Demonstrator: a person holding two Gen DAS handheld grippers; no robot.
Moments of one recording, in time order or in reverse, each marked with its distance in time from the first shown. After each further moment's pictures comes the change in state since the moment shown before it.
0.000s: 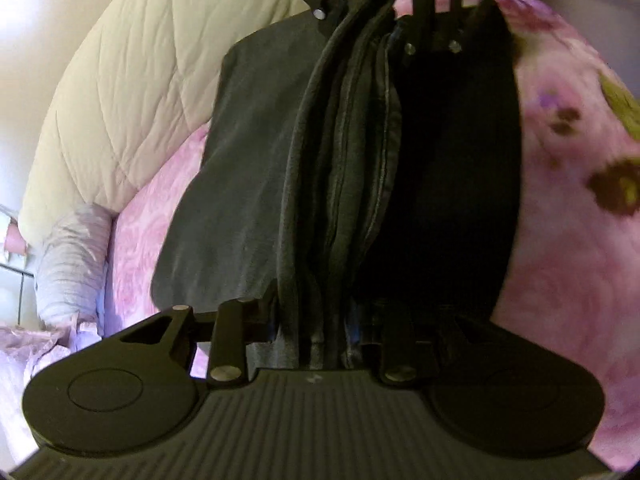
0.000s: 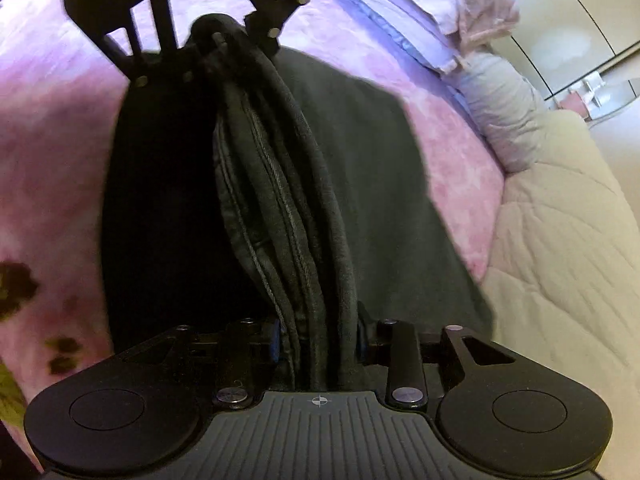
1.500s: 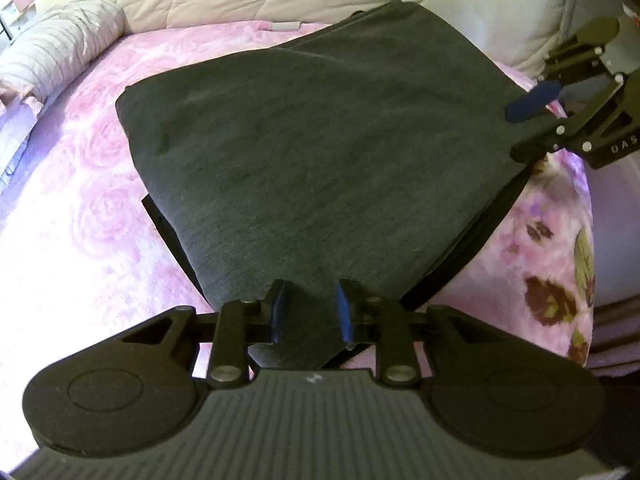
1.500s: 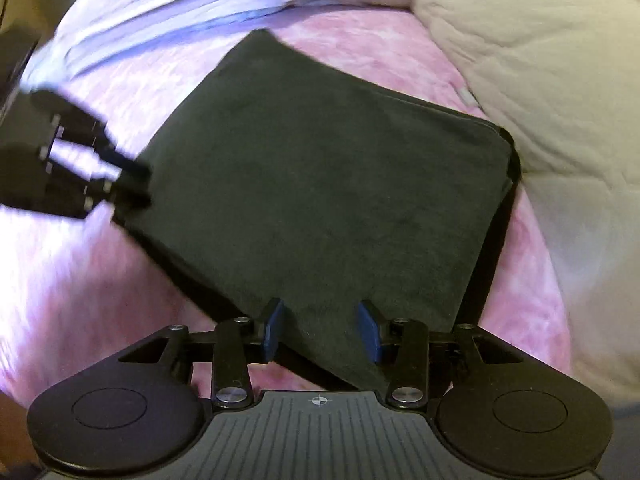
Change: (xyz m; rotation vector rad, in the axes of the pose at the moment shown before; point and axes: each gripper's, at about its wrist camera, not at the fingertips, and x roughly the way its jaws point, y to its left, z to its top) left arm -0.009 0.050 -0.035 -0.697 0.115 -0.267; right arm -0.033 -0.030 -0.023 0.869 0.093 0.217
